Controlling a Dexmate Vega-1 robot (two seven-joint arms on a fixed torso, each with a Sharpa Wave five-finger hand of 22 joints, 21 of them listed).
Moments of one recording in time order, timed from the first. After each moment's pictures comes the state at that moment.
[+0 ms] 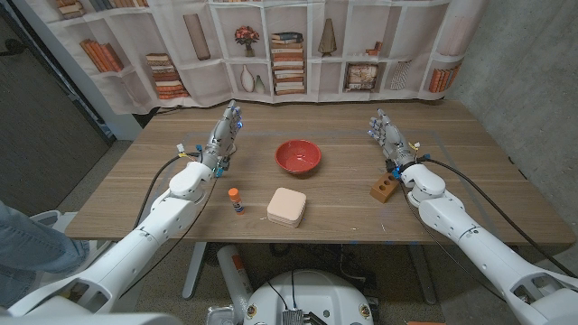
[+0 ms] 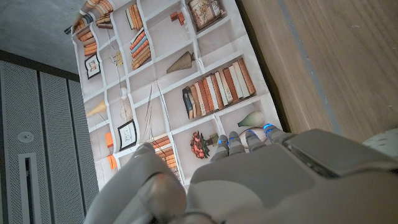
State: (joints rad) left arm 0.90 0.58 0.35 -1.44 -0.60 -0.30 0.01; left_hand 0.23 -0.08 0.17 0.13 0.34 -0.09 0.03 0.22 0.18 -0.09 -0.01 0.22 0.19 -0.17 0.00 0.19 0.18 -0.17 -0.03 0.20 0.18; right arm -0.87 -0.52 -0.38 -1.35 0.63 0.26 -0.02; right_hand 0.24 -0.05 0.21 0.06 0.27 0.16 0.08 0.20 0.18 0.13 0.11 0.23 0.18 0.01 0.04 0.20 0.18 0.00 -0.03 0.49 0.17
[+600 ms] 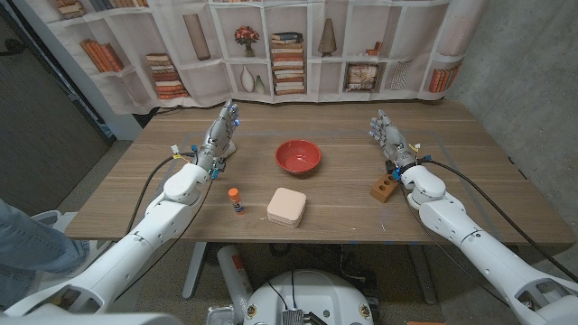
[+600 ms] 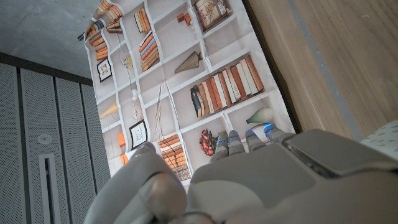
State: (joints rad) left arm 0.94 0.61 0.33 -1.46 -0.58 -0.35 0.01; left_hand 0.24 -0.08 0.17 0.13 0.34 -0.08 0.03 0.22 0.18 -0.07 -0.02 0.22 0.19 -0.17 -0.01 0.19 0.18 -0.17 -0.03 0.20 0.18; right arm -0.90 -0.53 -0.37 -1.39 0.62 0.25 -0.06; right_hand 0.24 -0.05 0.21 0.06 0.27 0.16 0.08 0.20 0.18 0.14 0.10 0.23 0.18 0.01 0.04 0.20 0.18 0.01 -0.03 0.48 0.17
